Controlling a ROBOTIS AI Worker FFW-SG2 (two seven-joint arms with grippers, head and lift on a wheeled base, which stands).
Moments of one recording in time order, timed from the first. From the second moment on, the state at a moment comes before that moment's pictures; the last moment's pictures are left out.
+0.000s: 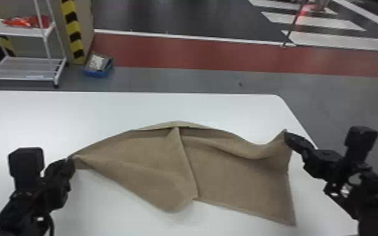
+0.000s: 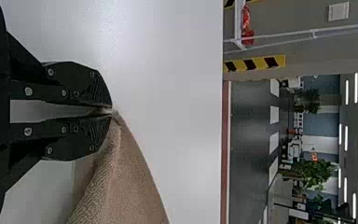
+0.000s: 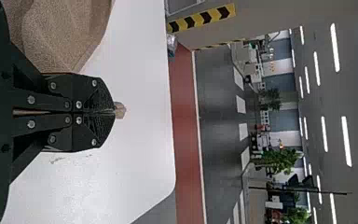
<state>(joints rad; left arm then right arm) 0.18 0.27 -0.14 -1.82 0.34 0.48 0.25 0.17 -0.30 -0.37 -1.79 -0.32 0.48 0.37</state>
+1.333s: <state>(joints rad) 0.30 0.33 0.14 -2.45 0.50 0.77 0.14 0.14 -0.47 -0.52 -1.84 -0.41 0.57 0.42</state>
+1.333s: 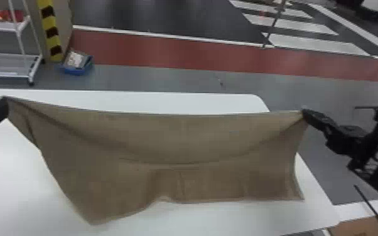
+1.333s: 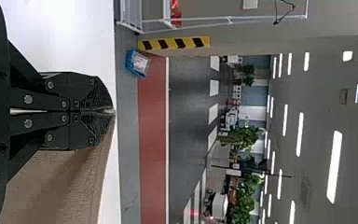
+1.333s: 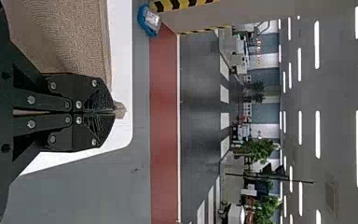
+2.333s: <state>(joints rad) -0.54 0.37 -0.12 -1.50 0.47 0.36 0.05 -0.62 -0.44 -0.15 -1.04 -0.21 0.13 0.50</state>
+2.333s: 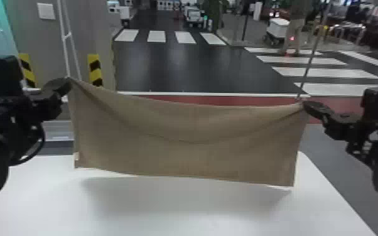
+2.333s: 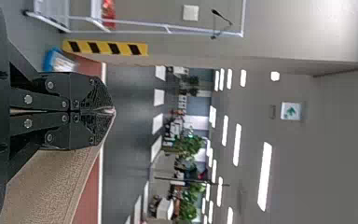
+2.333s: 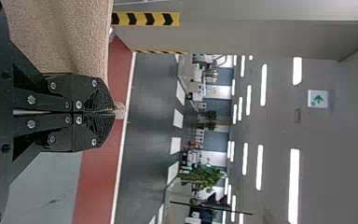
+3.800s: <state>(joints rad) 0.41 0.37 0.20 -2.23 0.47 0.56 -0.15 0.13 -0.47 -0.59 -1.48 -0.47 0.00 0.76</state>
